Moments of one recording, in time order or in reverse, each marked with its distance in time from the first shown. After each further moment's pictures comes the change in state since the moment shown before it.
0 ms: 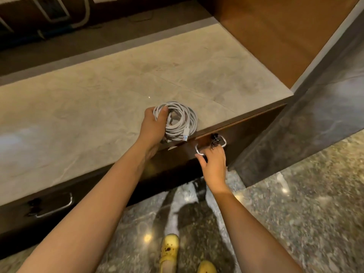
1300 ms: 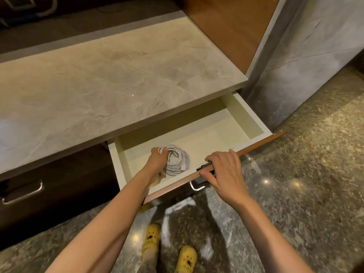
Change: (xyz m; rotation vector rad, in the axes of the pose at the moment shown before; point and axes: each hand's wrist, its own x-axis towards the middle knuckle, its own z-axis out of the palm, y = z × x) left_hand -0.095 -0.096 0.066 0.274 -0.332 -0.392; right_hand -0.089 0.044 -0.150 -0.257 -0.180 -0.253
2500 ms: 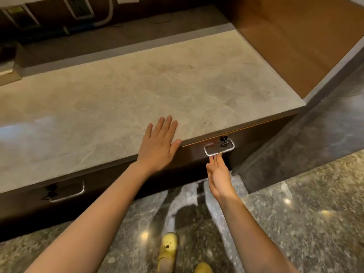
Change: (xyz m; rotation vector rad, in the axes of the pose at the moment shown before) left_hand 0.005 0.037 -0.136 1.079 0.324 0.629; right_hand 0.111 -0.089 0.080 1.559 -0.106 0.830
